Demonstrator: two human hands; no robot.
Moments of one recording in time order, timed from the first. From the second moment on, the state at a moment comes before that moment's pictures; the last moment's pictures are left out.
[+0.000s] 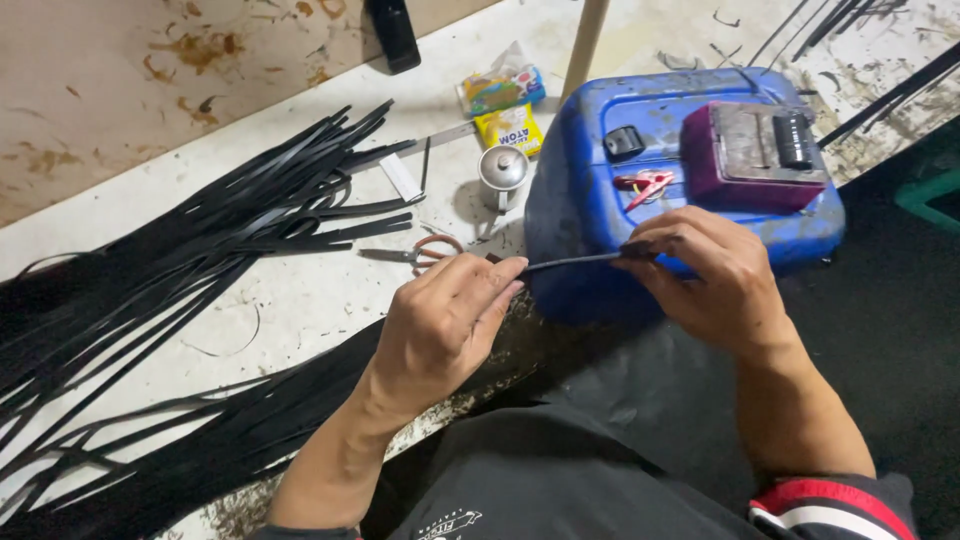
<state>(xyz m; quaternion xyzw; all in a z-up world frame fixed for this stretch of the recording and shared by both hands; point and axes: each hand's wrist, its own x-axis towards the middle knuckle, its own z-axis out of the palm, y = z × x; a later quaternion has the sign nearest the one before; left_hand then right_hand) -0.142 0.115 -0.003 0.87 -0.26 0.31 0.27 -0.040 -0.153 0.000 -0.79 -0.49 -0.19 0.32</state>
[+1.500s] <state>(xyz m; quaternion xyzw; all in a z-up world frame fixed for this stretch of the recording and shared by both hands) 0.012 -0.043 0.093 0.88 -0.37 0.16 0.25 0.064 -0.268 0.034 -0.80 -0.46 -0.22 0.30</state>
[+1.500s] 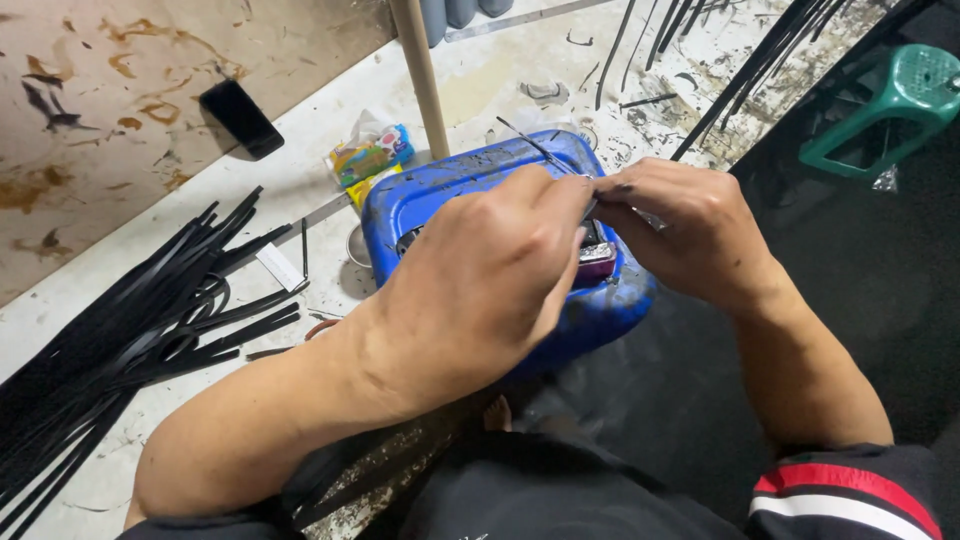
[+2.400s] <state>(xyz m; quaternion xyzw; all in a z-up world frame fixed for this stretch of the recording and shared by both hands) 0.045 -0.081 0.073 0.93 -0.33 0.14 0.13 0.103 -0.273 -0.011 -0.82 -0.43 -0.14 0.35</state>
